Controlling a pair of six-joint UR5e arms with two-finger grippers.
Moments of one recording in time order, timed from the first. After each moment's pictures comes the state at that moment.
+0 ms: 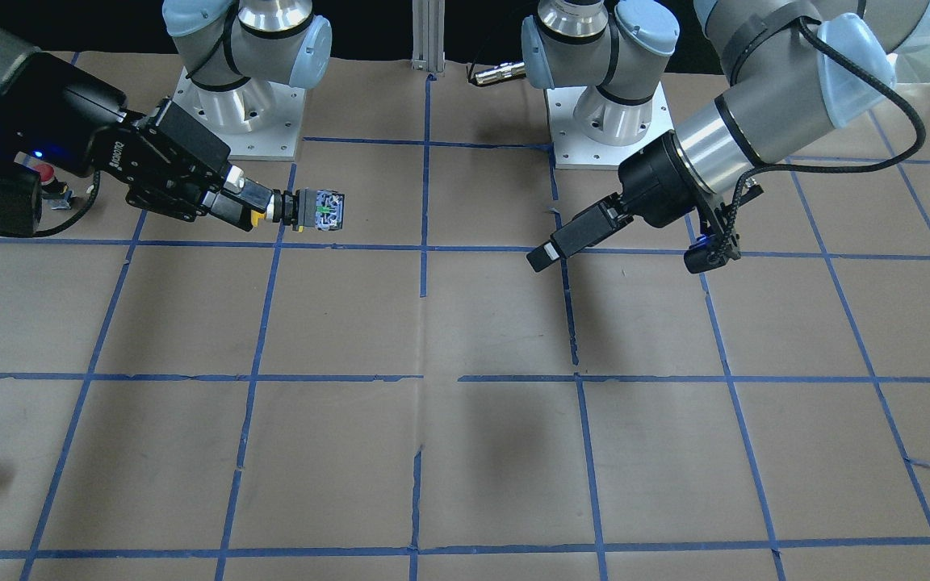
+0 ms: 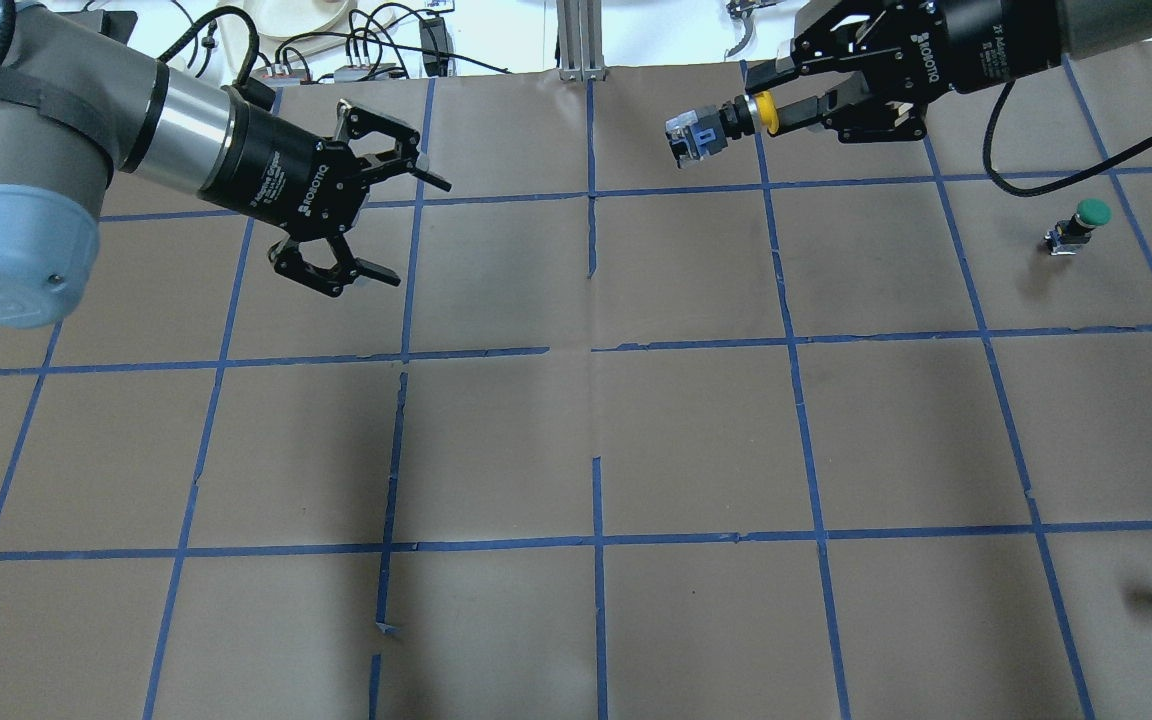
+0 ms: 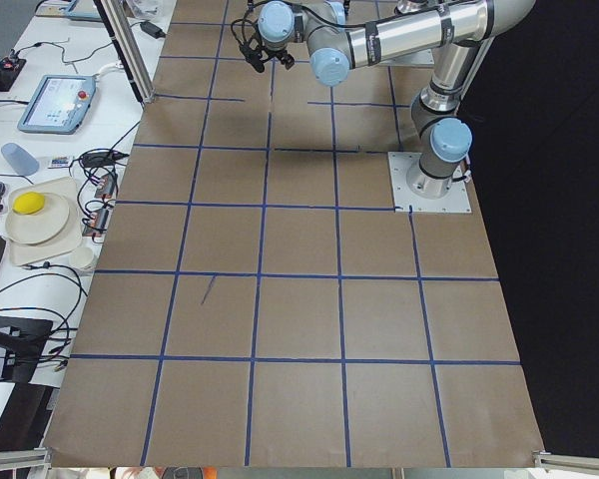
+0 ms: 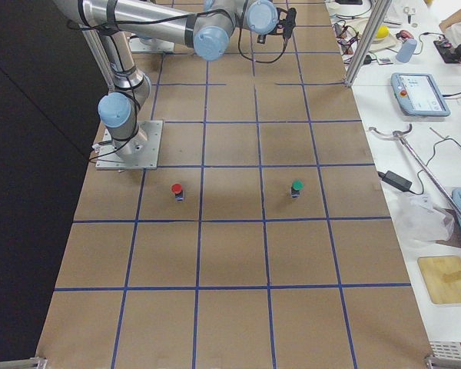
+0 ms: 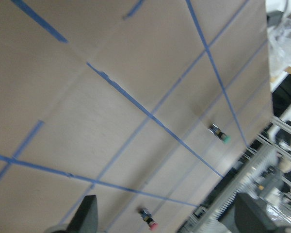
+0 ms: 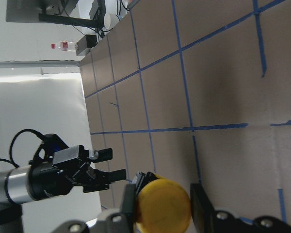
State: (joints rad) left arm -1.44 -1.59 -1.78 -1.34 1.02 -0.52; right arm 1.32 -1.56 1.63 -1.54 -0.64 -0.14
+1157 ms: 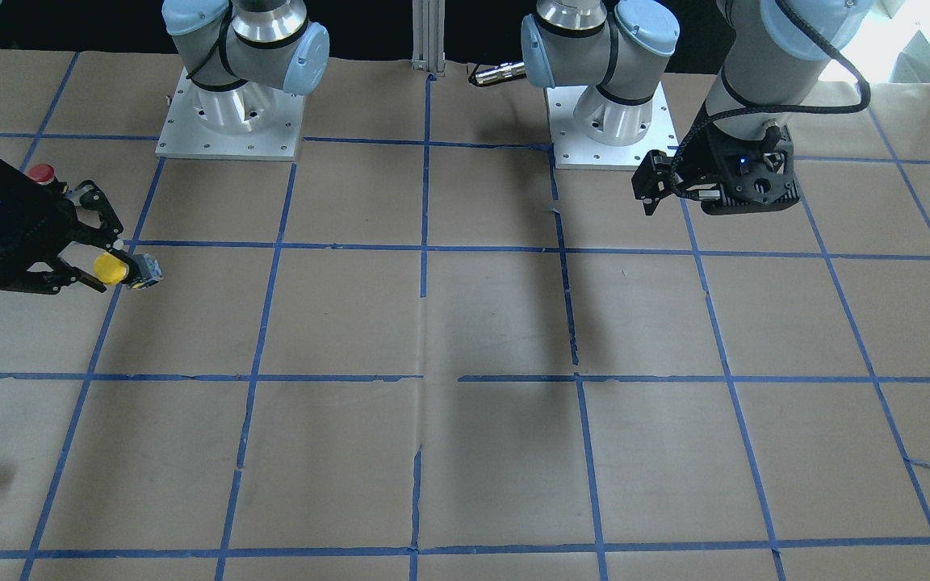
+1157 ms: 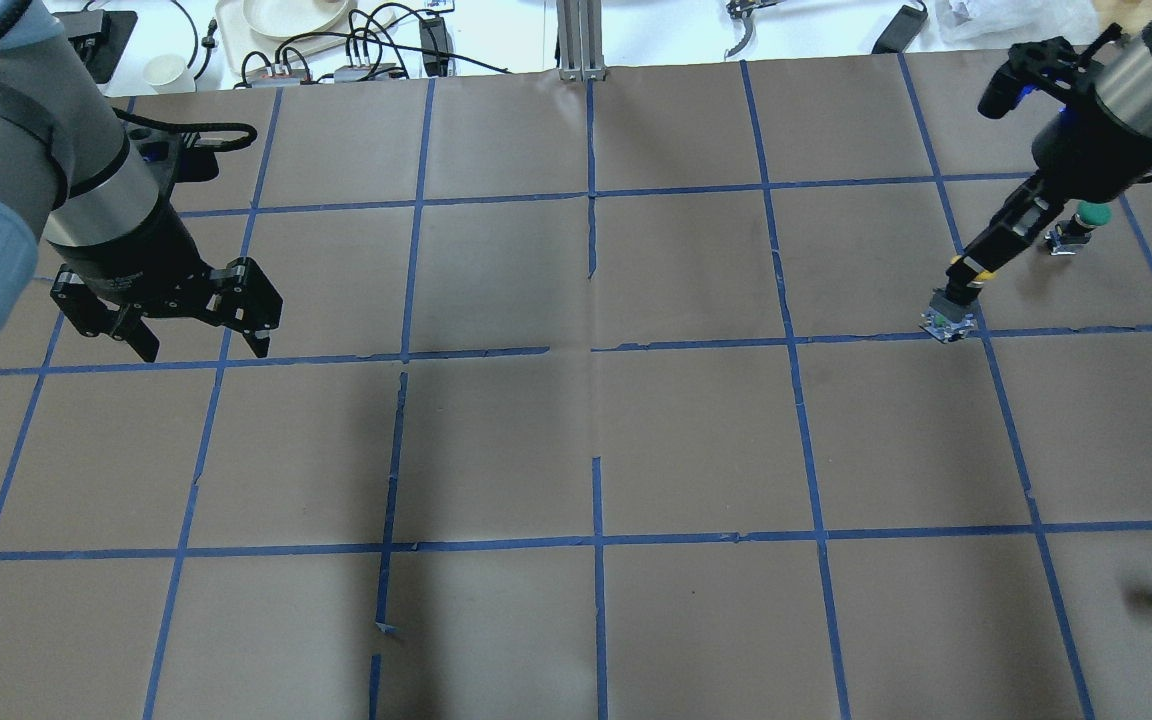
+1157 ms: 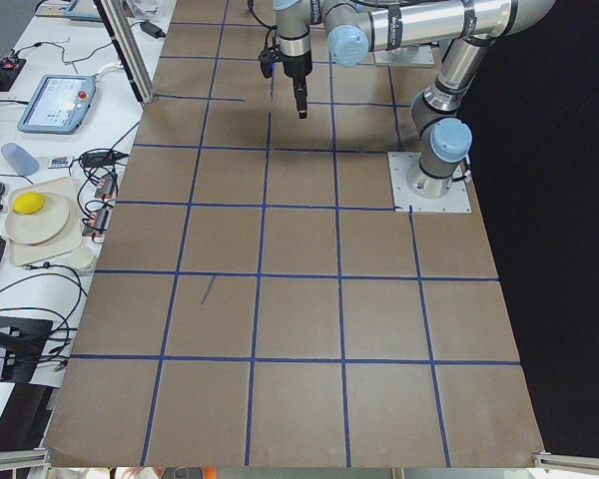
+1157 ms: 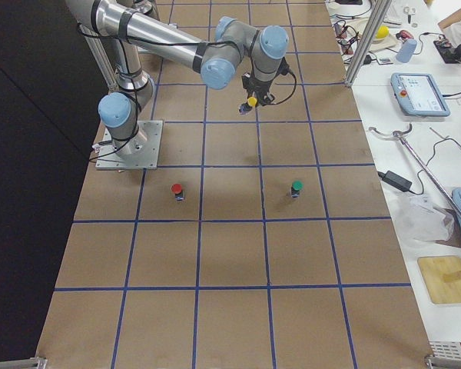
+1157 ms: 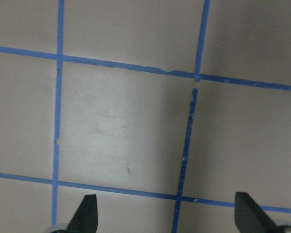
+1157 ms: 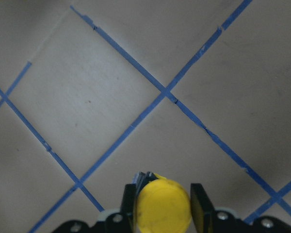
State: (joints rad) left arm -1.47 -1.49 -1.77 -1.57 1.68 0.06; right arm 1.18 -1.47 1.70 -1.62 -1.36 -1.30
